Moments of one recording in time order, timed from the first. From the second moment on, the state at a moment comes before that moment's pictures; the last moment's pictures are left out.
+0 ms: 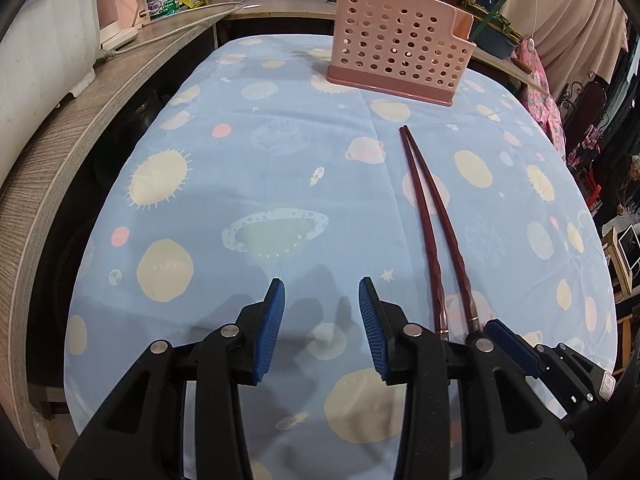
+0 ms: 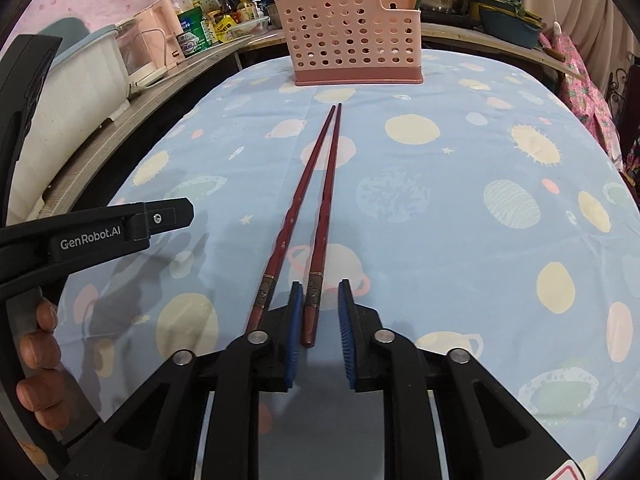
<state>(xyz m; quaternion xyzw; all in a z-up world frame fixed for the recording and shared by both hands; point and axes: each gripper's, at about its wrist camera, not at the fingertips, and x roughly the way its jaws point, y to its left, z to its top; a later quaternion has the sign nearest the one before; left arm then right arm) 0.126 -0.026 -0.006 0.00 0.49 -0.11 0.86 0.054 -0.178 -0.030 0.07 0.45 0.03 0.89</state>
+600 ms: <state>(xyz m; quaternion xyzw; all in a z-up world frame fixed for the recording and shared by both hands) 0.102 -0.059 -0.009 0.02 0.49 -0.16 0.86 0.031 -0.220 -0.031 0.11 0.45 -0.01 0.89</state>
